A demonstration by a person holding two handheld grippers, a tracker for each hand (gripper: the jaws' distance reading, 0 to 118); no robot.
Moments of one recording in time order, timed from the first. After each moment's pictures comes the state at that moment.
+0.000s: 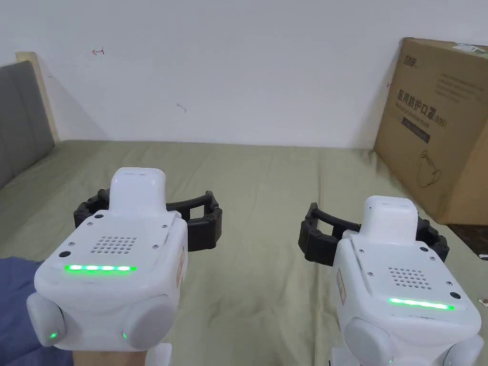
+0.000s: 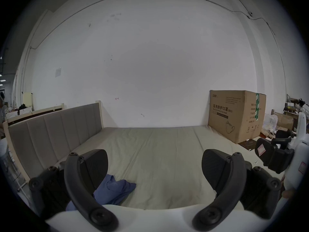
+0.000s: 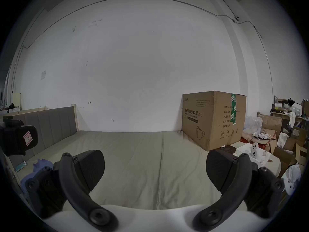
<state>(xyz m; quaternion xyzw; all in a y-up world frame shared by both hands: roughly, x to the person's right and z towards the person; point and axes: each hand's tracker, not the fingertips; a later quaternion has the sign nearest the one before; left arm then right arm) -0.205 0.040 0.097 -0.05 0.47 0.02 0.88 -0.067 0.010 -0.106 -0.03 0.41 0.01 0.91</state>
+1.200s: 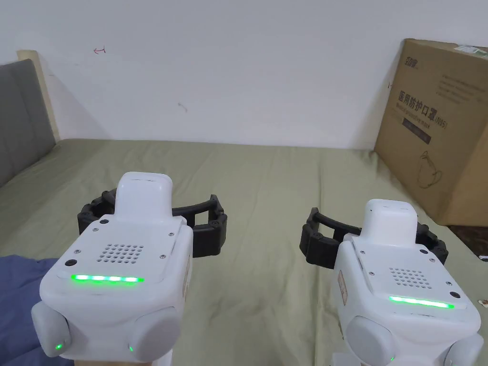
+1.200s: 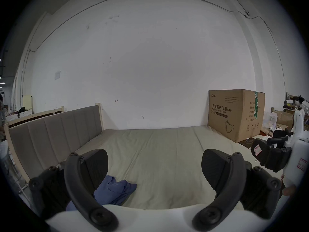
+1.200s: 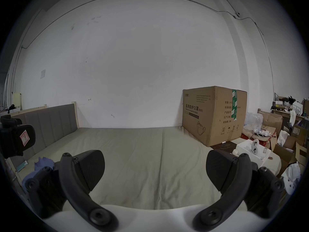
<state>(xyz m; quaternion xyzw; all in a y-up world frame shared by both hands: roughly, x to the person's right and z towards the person) -0.196 0.036 0.098 -0.05 0.47 0.00 0.88 -0.068 0.007 -0.108 -0.05 0.40 0.02 0.91</state>
